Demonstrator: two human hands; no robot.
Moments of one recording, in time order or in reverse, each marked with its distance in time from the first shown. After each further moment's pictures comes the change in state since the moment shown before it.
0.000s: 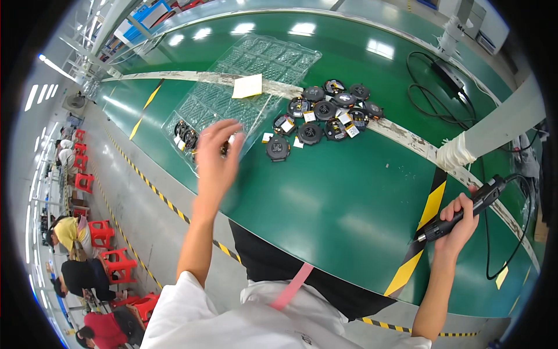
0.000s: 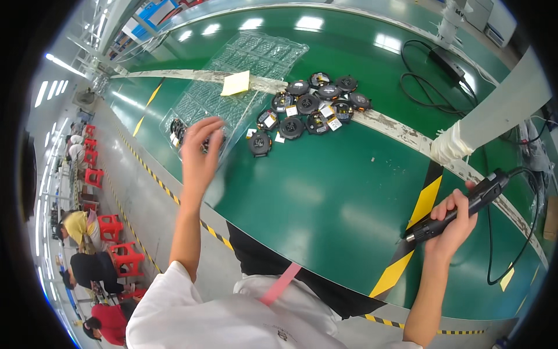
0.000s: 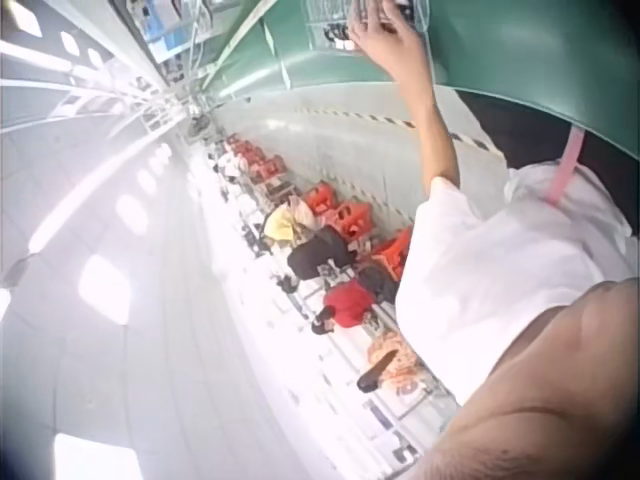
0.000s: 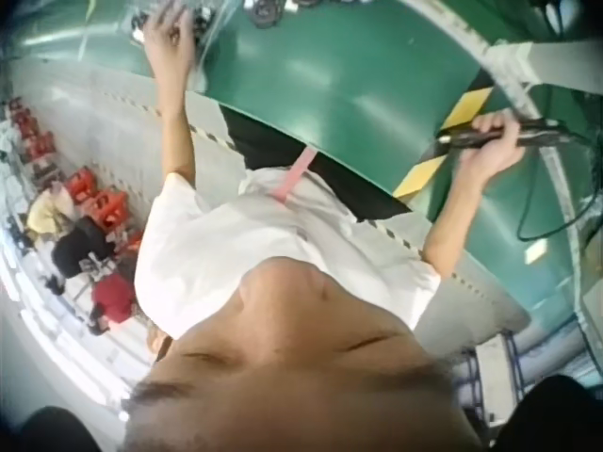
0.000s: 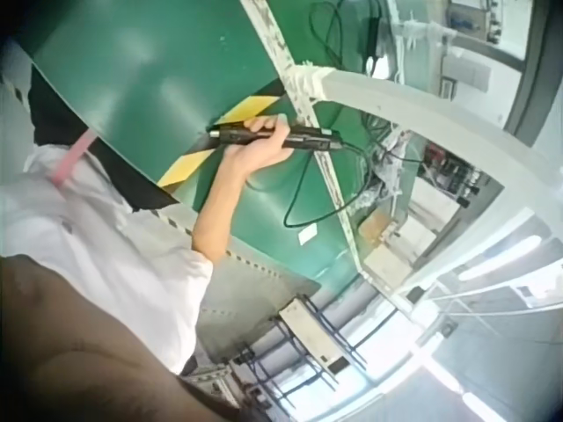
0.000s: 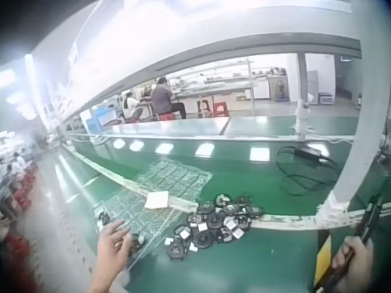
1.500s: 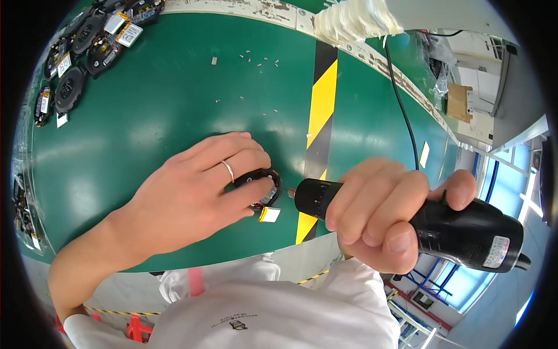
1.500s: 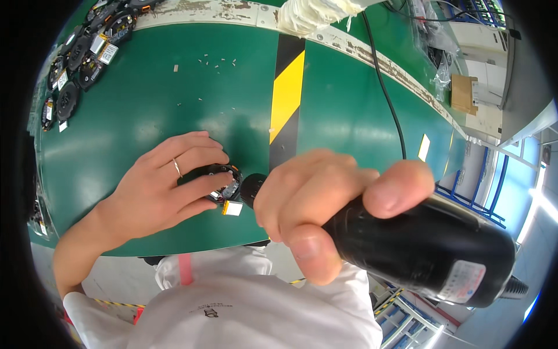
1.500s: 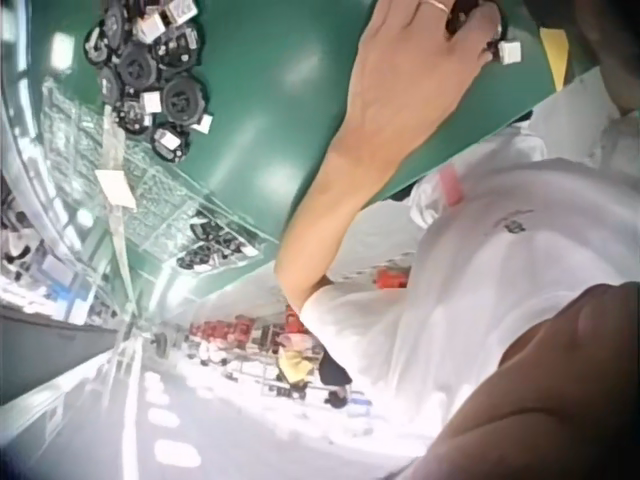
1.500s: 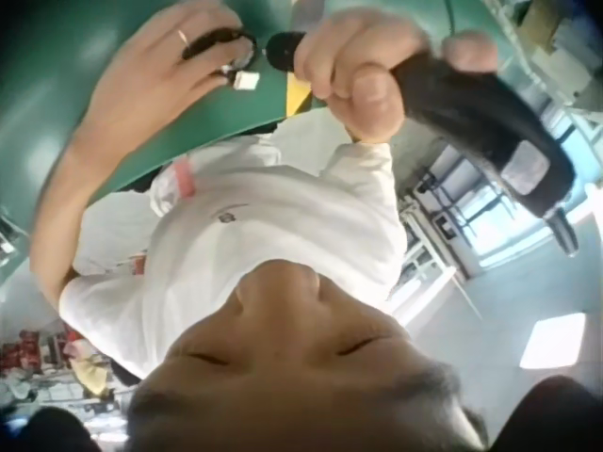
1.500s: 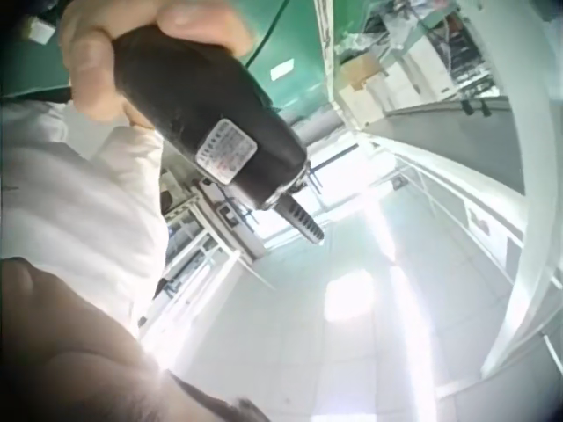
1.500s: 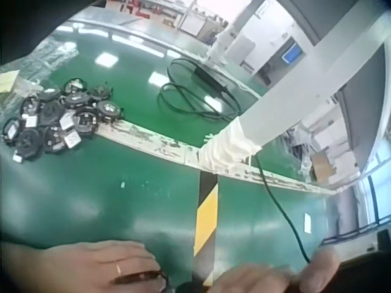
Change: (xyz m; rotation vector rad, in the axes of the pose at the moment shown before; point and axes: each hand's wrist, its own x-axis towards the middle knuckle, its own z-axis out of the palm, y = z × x) left_hand -0.048 0.157 0.134 -0.812 -0.866 0.798; right_hand -0.048 -0.019 0.002 -0.081 -0.947 -0.447
